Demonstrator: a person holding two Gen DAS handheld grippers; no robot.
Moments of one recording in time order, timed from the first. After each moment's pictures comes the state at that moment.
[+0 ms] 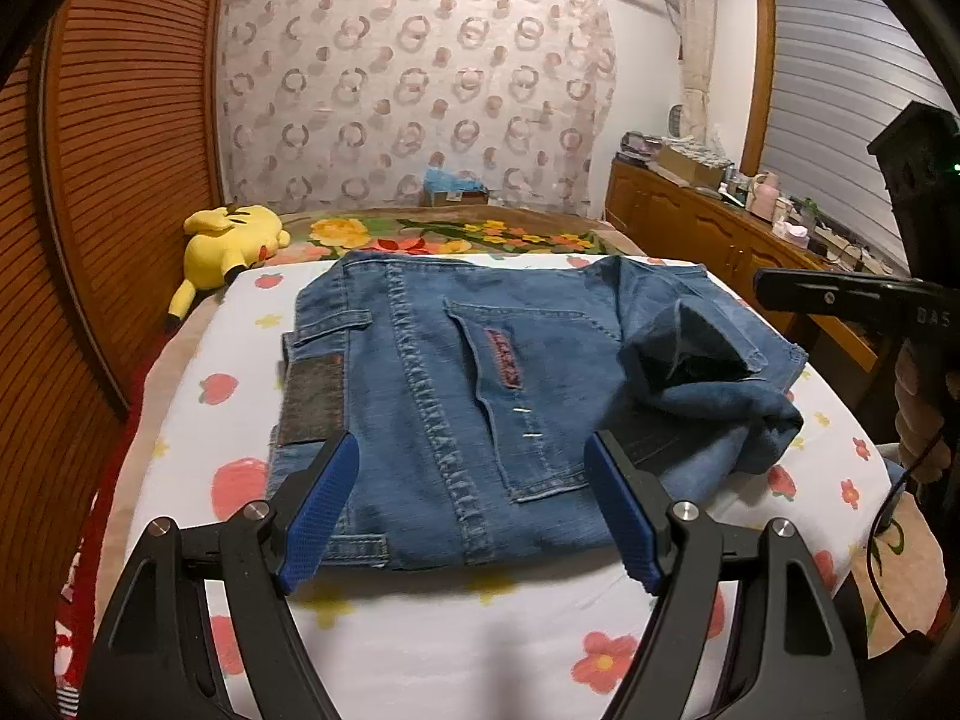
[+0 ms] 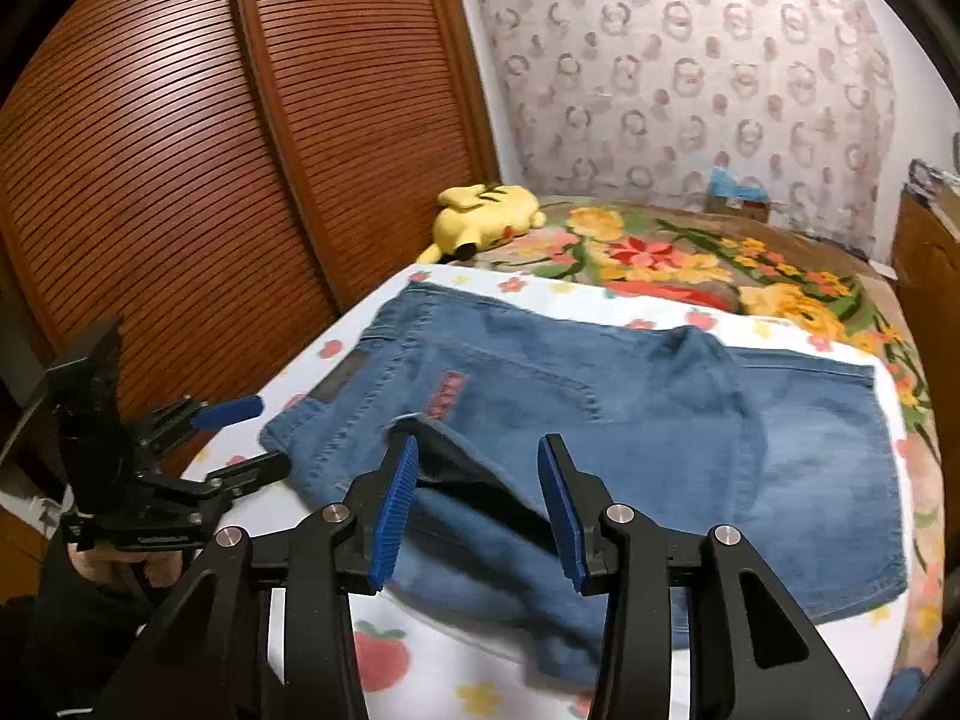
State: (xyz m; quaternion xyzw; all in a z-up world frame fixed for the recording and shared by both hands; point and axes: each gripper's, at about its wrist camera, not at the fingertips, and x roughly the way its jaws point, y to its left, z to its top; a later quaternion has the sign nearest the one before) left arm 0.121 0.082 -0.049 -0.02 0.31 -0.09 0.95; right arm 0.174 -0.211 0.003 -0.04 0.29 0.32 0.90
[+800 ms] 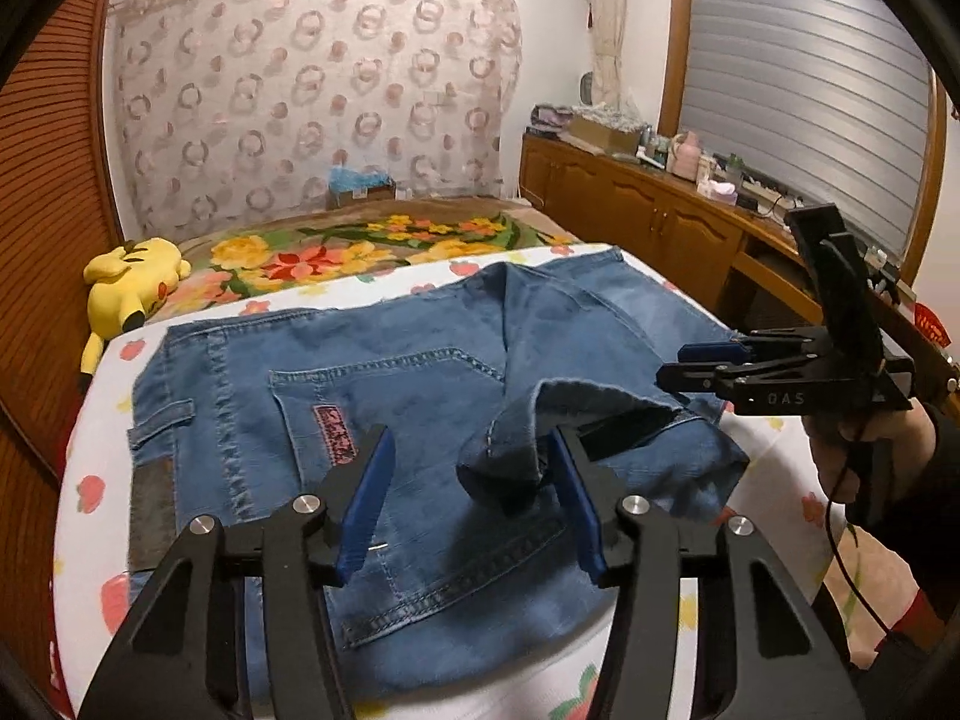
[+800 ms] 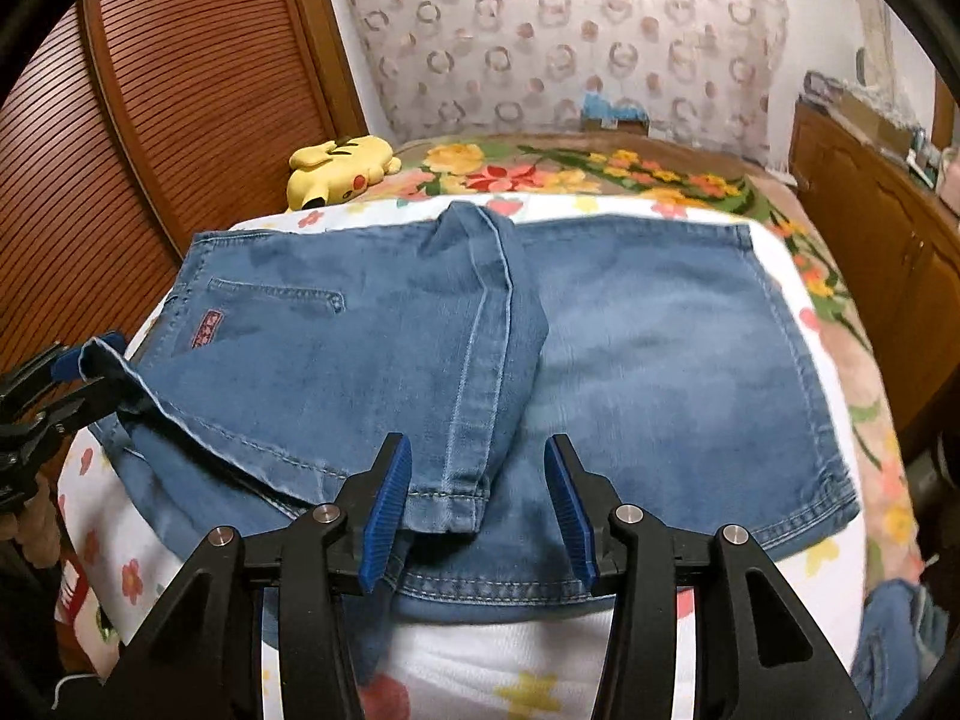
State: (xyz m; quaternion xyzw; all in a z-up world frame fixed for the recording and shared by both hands) left arm 0.179 0.006 -0.040 0.02 0.32 -0.18 0.93; right arm 0.206 -0.206 -0.048 -0.01 0.37 0.20 0.91
